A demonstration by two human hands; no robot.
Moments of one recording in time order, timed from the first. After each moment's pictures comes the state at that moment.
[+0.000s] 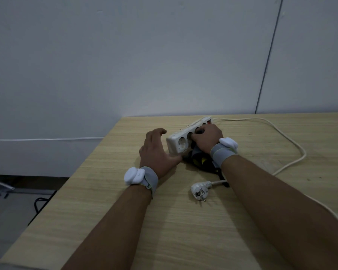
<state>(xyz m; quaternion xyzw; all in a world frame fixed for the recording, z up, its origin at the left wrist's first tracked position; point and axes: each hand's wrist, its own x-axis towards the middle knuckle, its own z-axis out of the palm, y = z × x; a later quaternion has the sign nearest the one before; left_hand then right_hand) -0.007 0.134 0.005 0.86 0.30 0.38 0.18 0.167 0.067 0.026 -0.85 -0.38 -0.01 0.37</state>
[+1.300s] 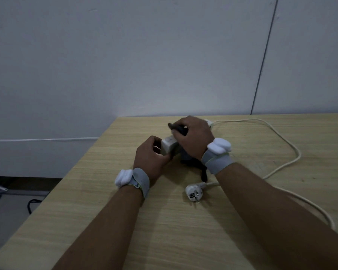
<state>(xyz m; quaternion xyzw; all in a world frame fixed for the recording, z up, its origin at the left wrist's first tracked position) -0.007 0.133 0.001 0.81 0.31 0.40 0.31 0.125 0.048 0.056 -0.72 -0.54 -0.12 0.42</state>
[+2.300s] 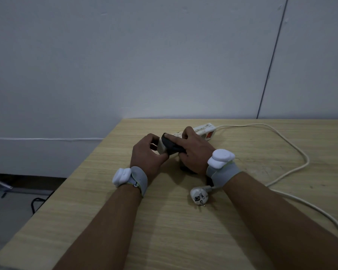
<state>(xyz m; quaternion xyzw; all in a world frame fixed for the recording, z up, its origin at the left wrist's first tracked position) -0.017 0.155 0.004 0.82 0.29 0.44 0.25 0.128 0.052 0.027 -0.72 -0.66 -0.09 0.22</state>
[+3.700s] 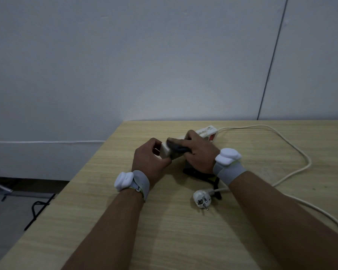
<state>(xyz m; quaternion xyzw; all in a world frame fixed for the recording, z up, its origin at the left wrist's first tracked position) -0.021 0.152 0.007 0.83 0.29 0.41 0.24 0.146 0.057 0.023 -0.70 -0.66 -0.04 0.26</state>
